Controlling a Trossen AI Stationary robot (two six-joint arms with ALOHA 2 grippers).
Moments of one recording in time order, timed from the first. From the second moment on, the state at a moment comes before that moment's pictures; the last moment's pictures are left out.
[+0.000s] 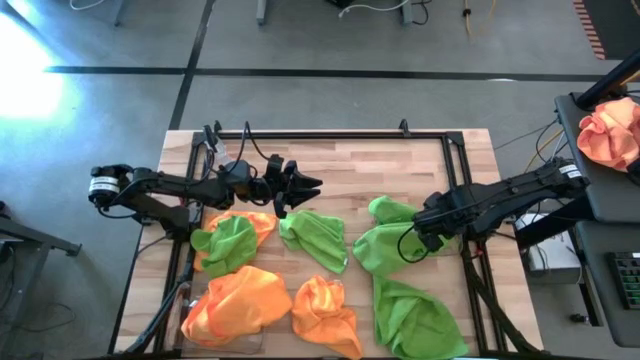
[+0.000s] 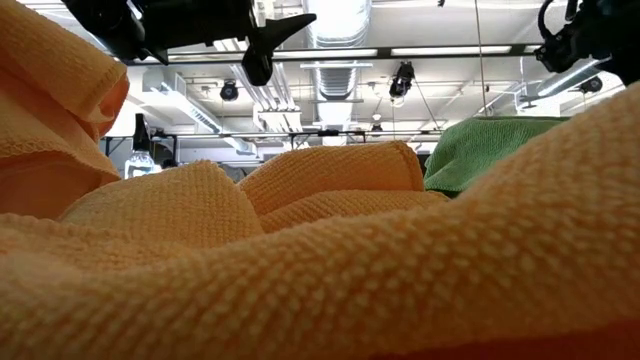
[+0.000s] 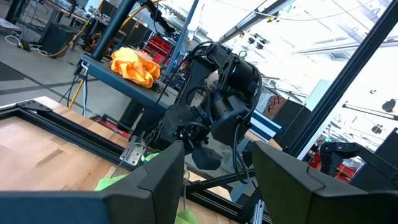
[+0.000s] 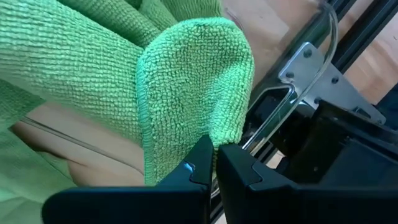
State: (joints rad) left arm 0.13 1.34 0.68 0.86 0.15 -0.59; right arm 0.24 1.20 1.00 -1.55 -0.03 1.19
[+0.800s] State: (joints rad) left arm 0.13 1.34 0.68 0.86 0.17 -0.59; right arm 0.24 1.20 1.02 -1.49 -0.02 1.18
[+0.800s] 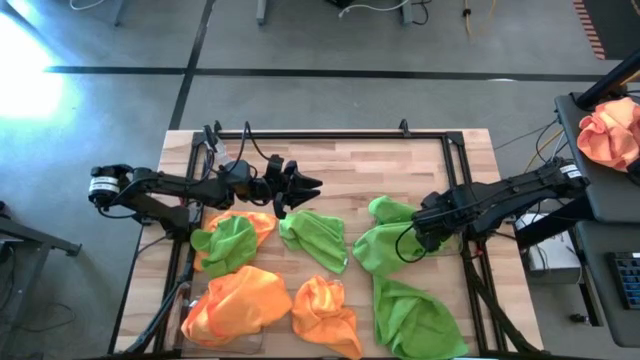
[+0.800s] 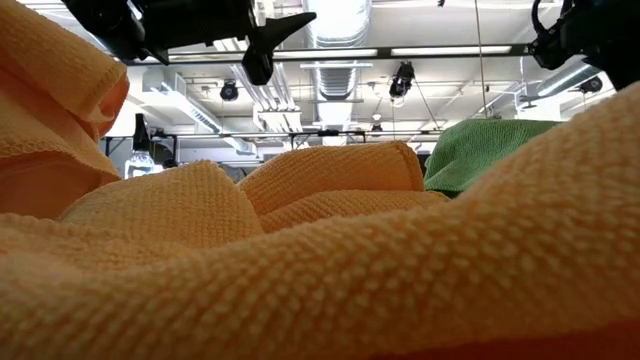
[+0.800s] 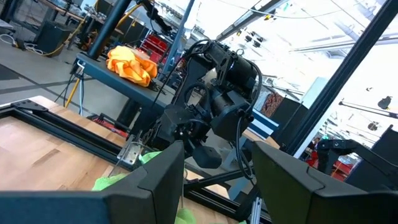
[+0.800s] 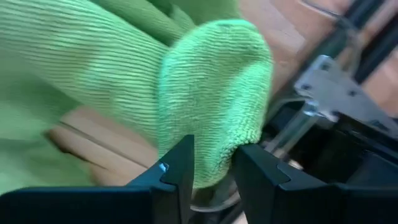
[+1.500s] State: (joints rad) left arm 0.13 1.34 0.68 0.85 0.20 -0.59; right arm 0.24 1.20 1.33 -1.40 0.08 1.19
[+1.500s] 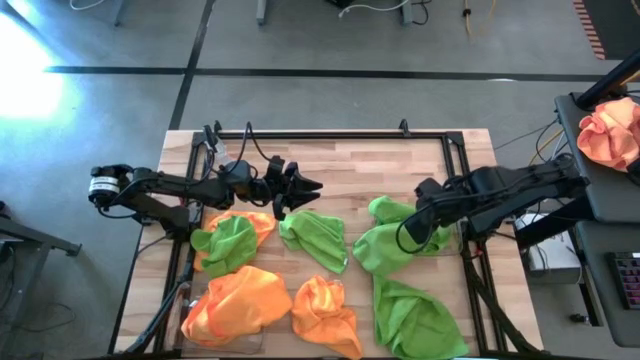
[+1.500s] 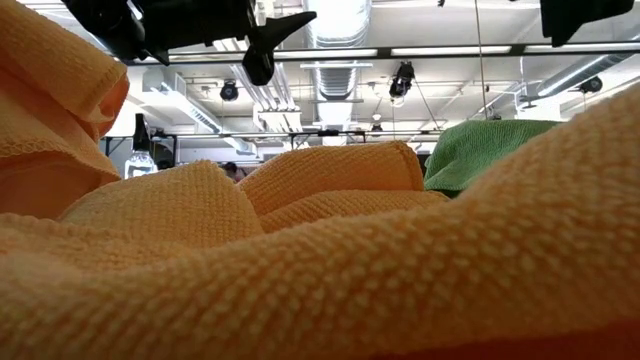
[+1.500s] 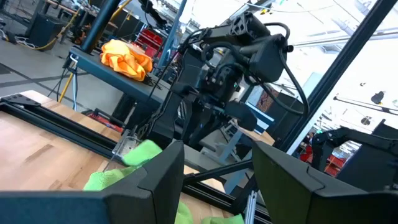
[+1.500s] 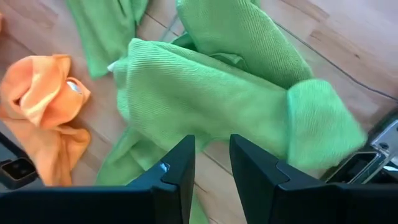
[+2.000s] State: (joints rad) left arm 0.12 1.34 0.68 0.85 0.20 -0.60; right arm 0.38 1.40 1.33 -1.40 -0.12 1.21
